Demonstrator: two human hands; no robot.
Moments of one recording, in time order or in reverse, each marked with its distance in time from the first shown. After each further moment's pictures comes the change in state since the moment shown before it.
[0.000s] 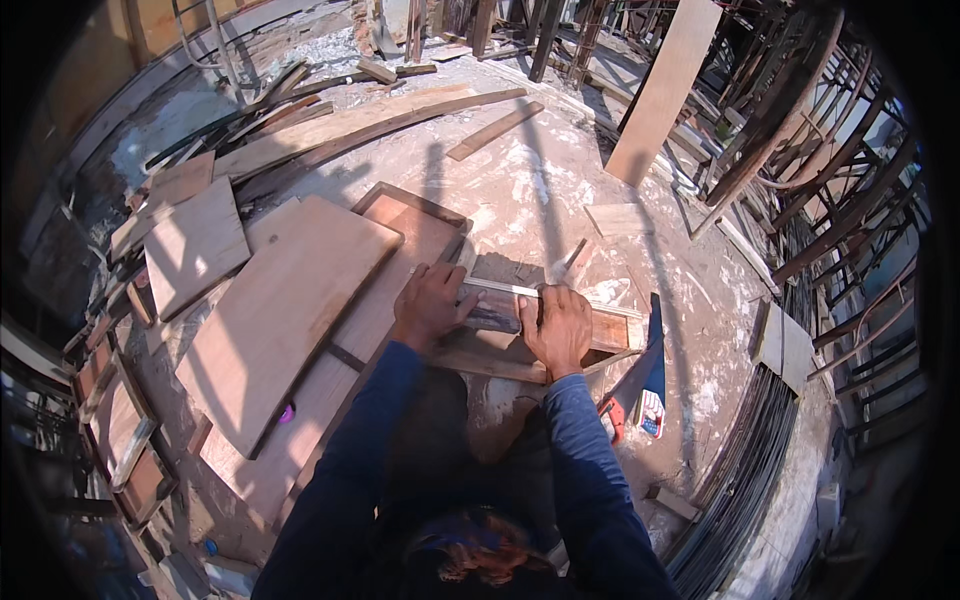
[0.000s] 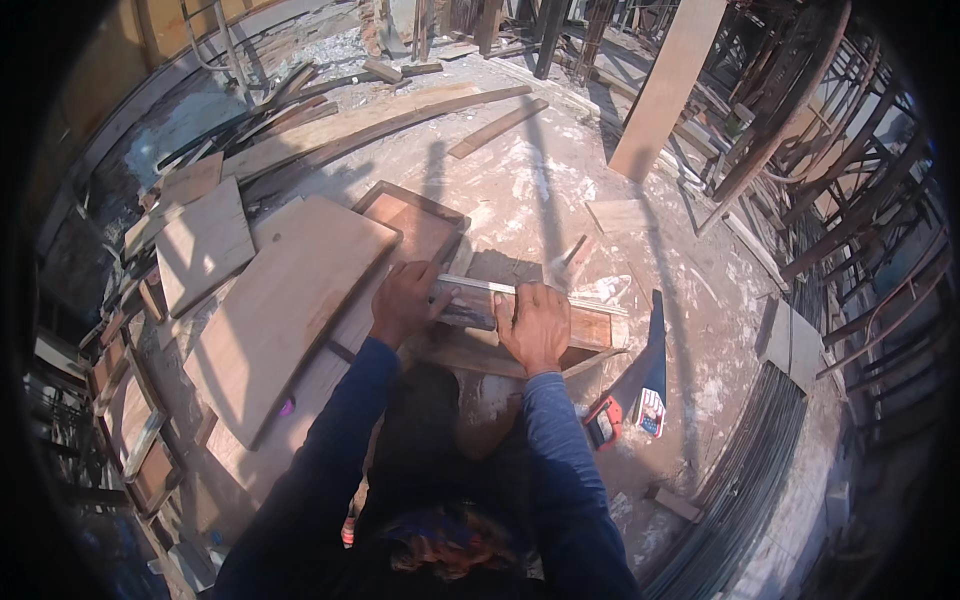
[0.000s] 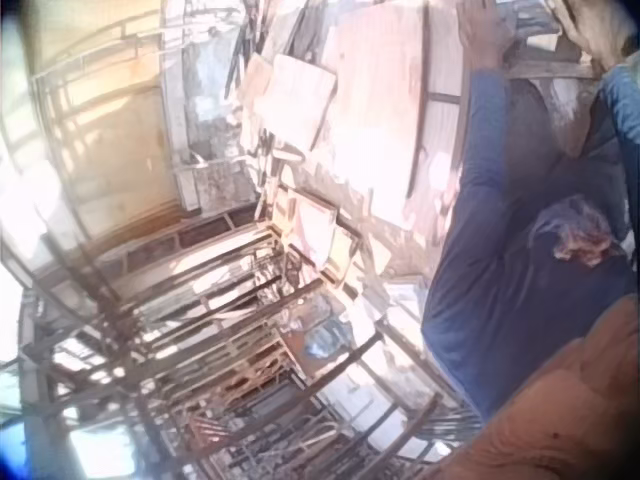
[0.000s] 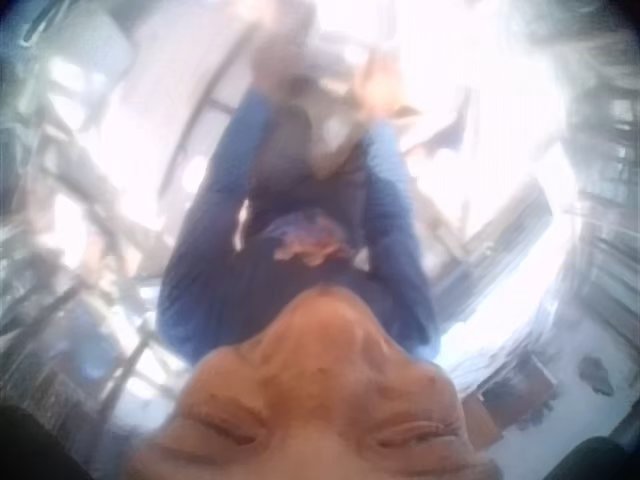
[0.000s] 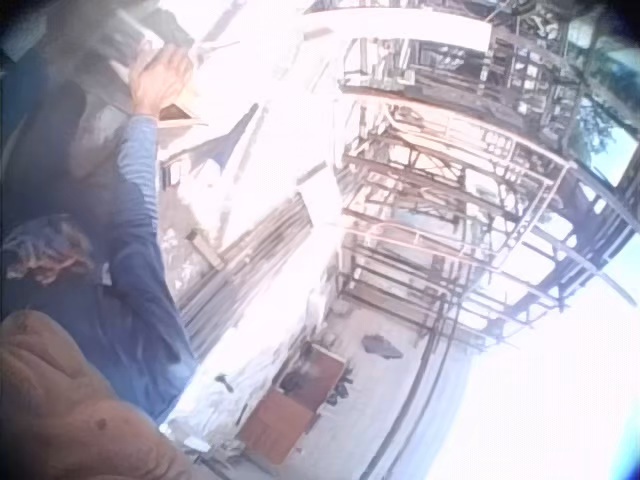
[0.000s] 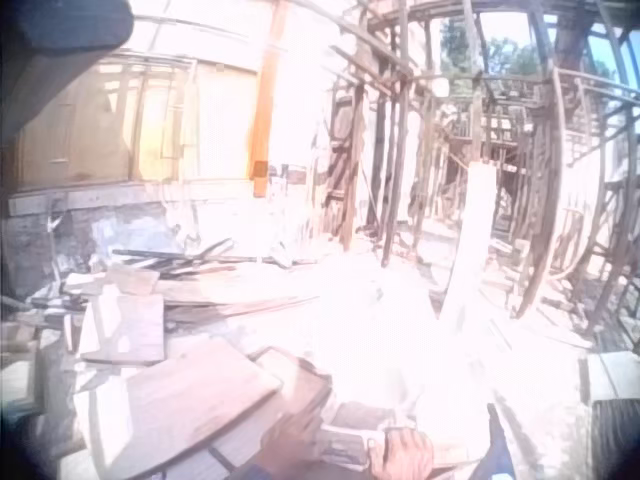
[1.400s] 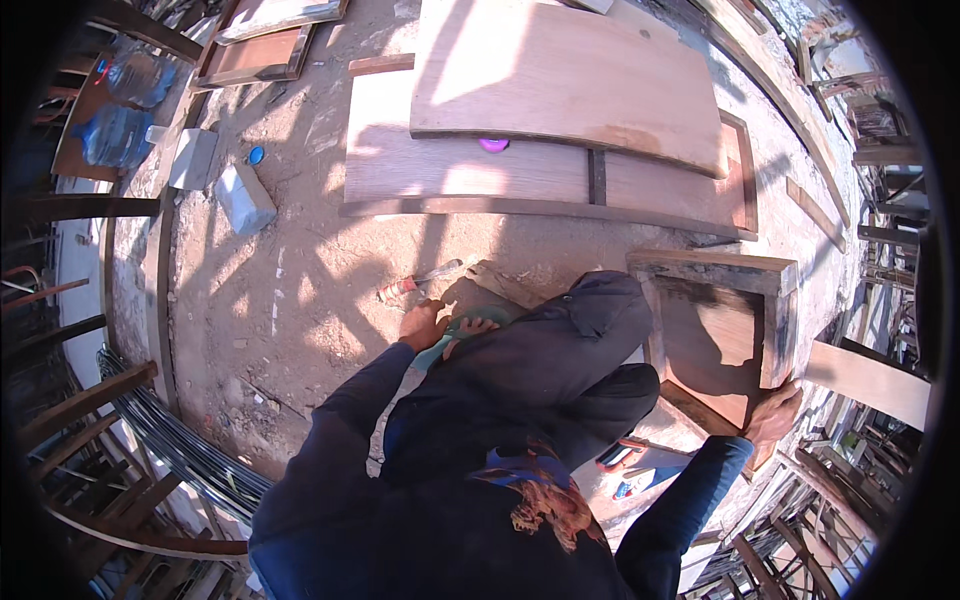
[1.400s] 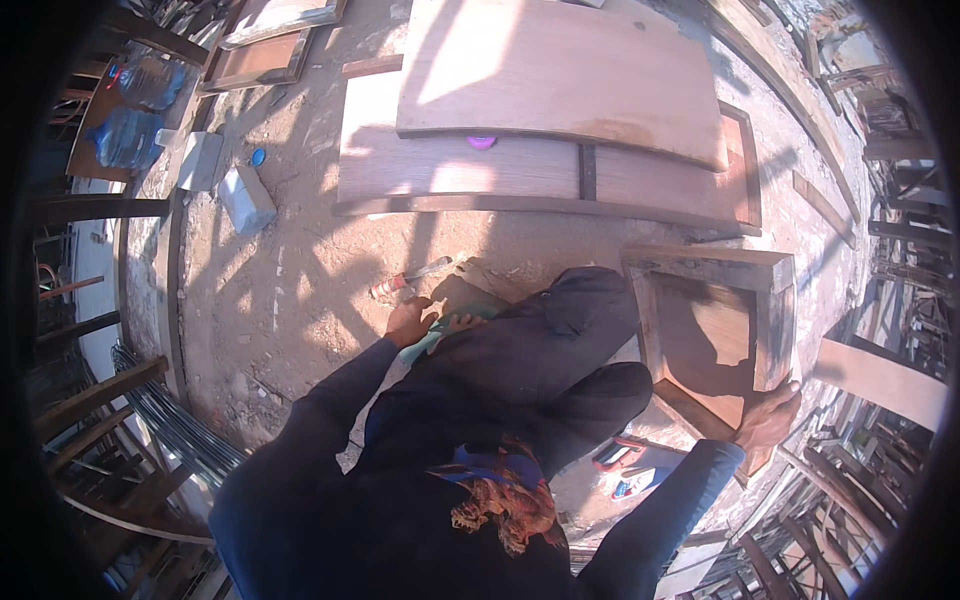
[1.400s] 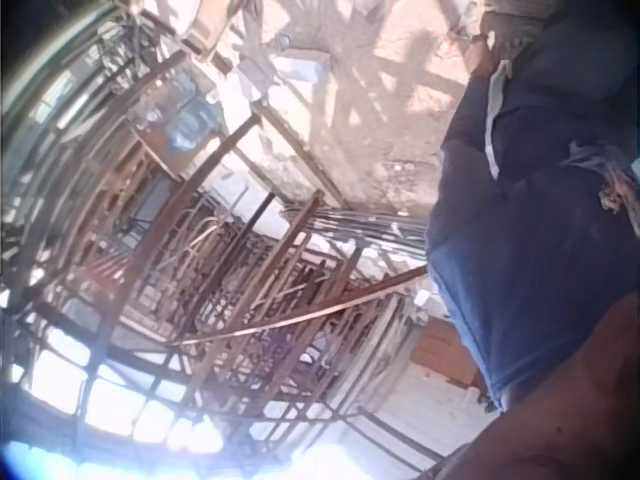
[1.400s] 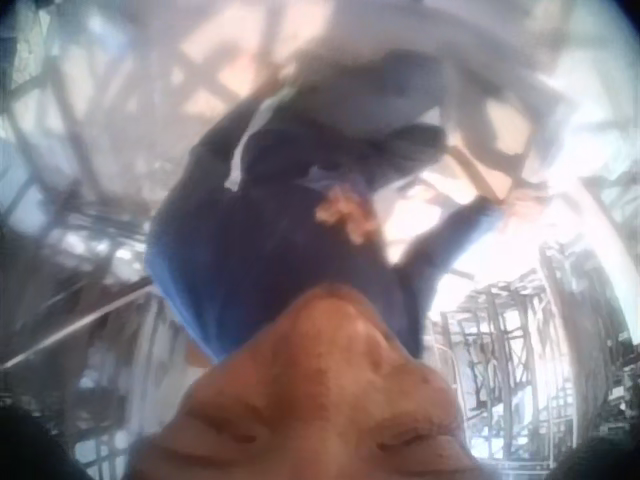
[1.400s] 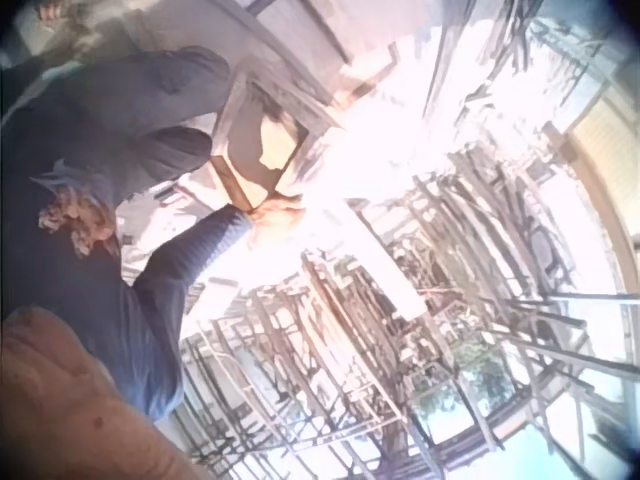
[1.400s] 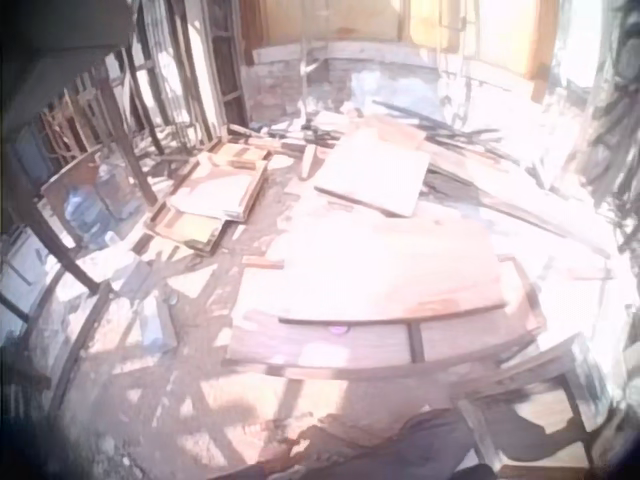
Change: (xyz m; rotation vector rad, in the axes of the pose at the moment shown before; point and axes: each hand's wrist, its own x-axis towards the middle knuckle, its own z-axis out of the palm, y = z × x) left_hand -0.574 0.077 -0.017 -0.156 -0.320 -1.593; right_hand 0.020 0.028 0.037 -0.209 -0.211 0.128
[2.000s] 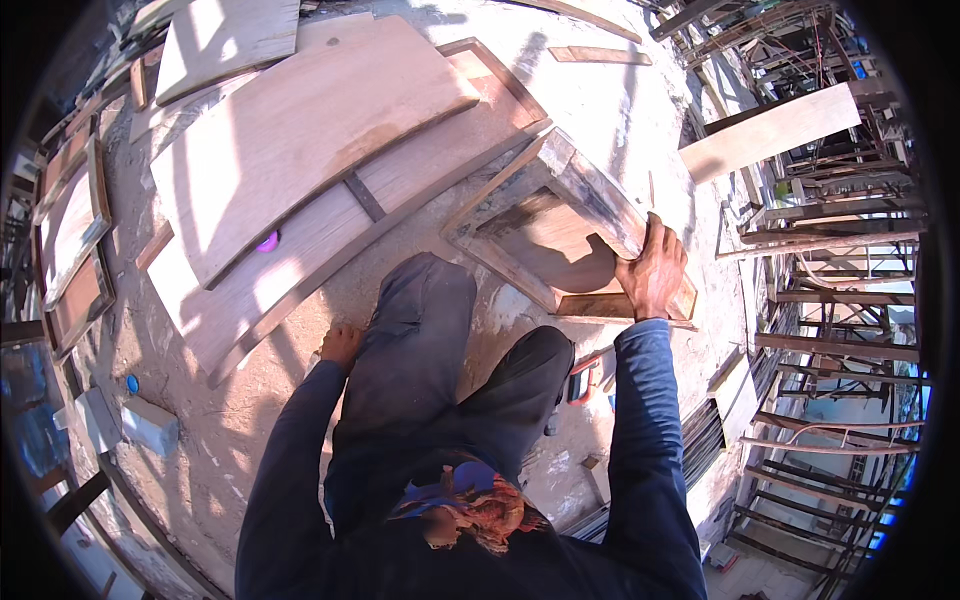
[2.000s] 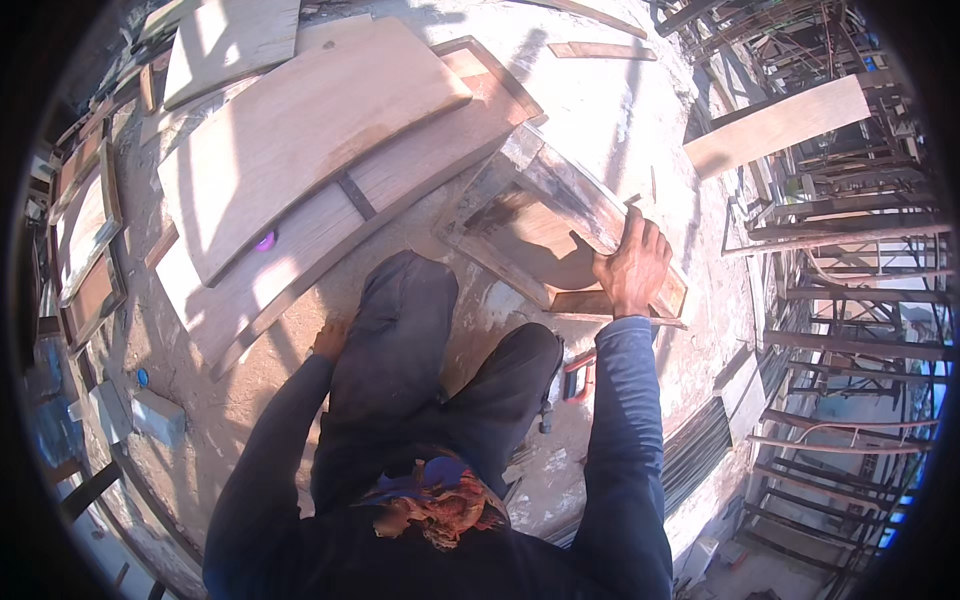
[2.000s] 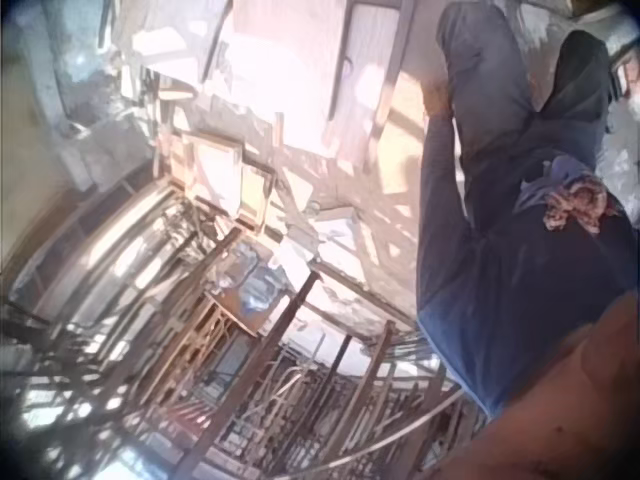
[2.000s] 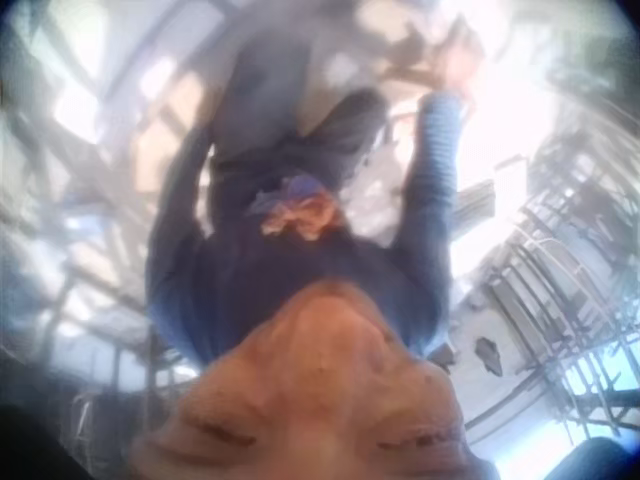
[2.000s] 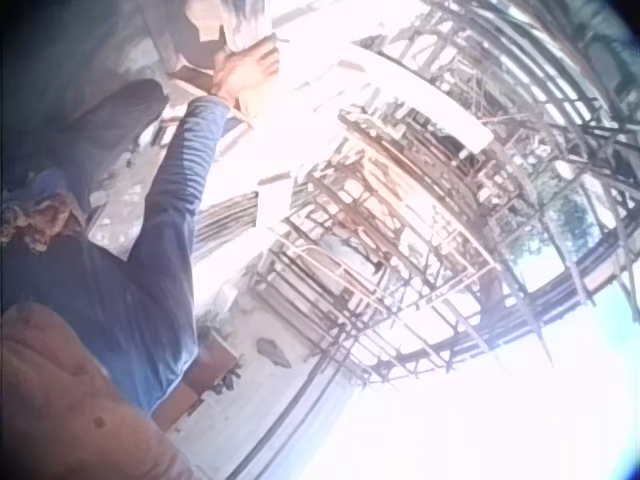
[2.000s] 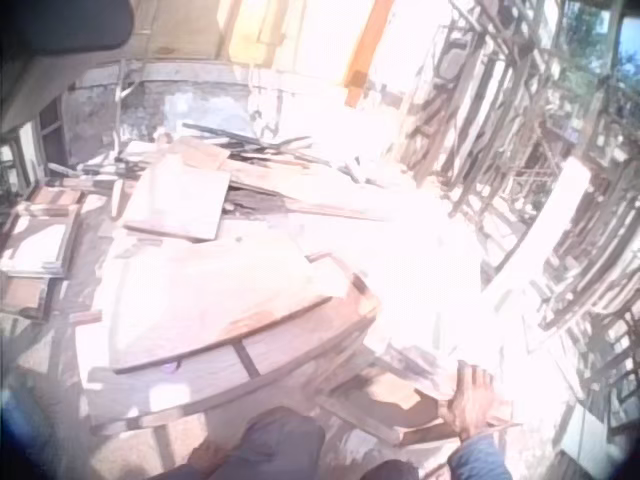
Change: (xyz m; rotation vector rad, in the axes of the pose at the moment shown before) left_hand 0.150 0.073 0.041 0.712 -0.151 0.659; right_hand -0.019 -0.011 -0.018 -0.161 0.022 -0.316
